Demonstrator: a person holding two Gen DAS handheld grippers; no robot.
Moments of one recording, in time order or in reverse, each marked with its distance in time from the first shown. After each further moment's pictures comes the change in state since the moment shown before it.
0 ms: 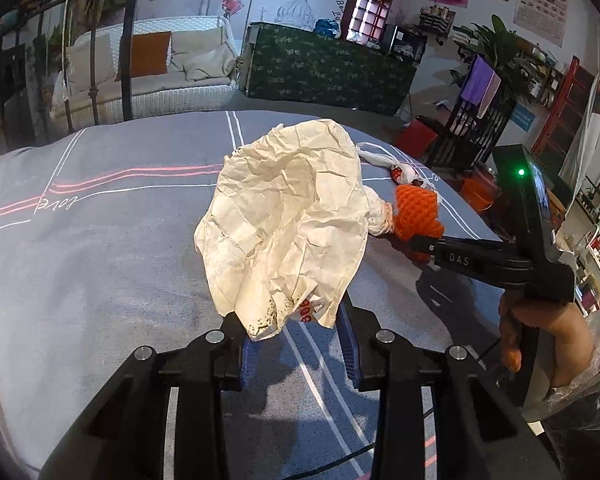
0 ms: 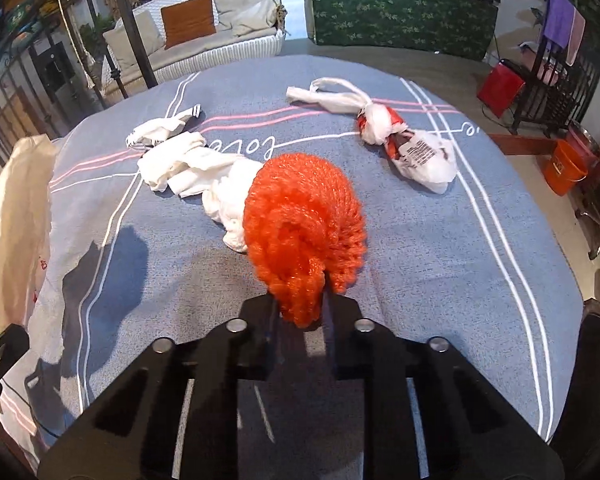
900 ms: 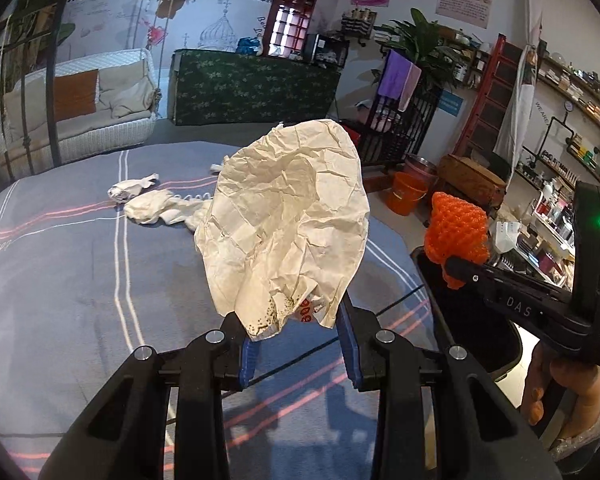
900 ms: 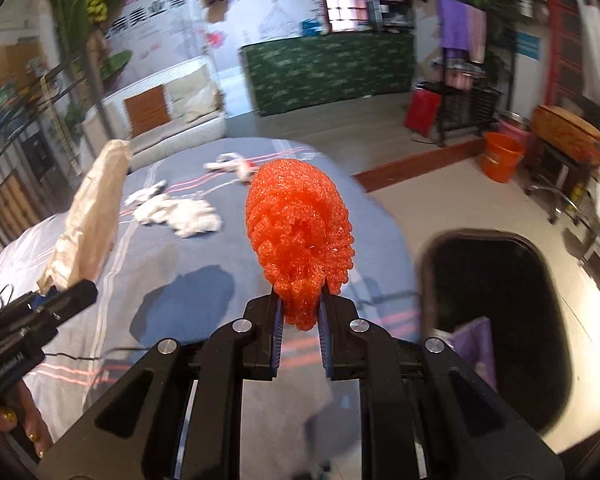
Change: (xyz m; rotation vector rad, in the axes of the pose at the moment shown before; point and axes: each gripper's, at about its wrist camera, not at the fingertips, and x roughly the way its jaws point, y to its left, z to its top) left arm -0.030 -0.118 -0.022 0.163 -0.070 -0.204; right arm -0.174 -0.102 -0.122 0.224 -0.266 -0.098
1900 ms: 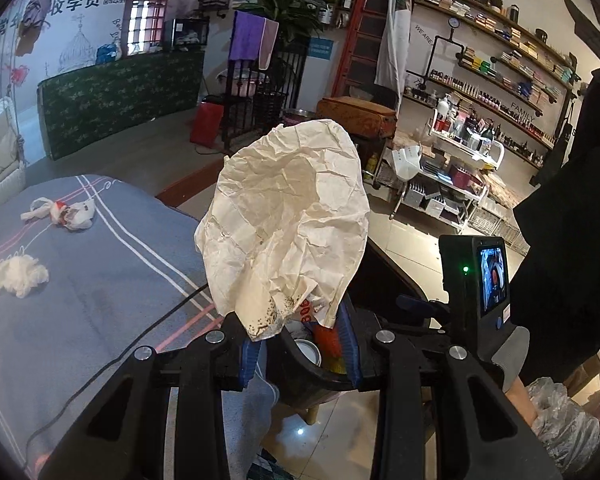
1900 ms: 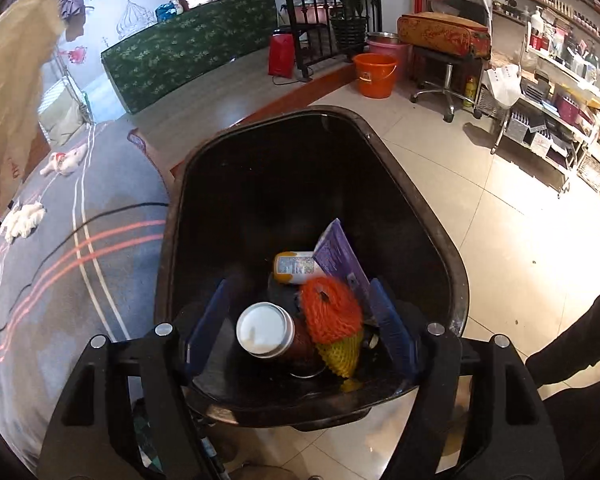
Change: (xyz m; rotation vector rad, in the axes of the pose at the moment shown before) left arm 0.072 -0.175 -0.016 0.318 0.119 -0.313; right arm 0.015 -0.175 -0.090 0.309 0.129 -0.302
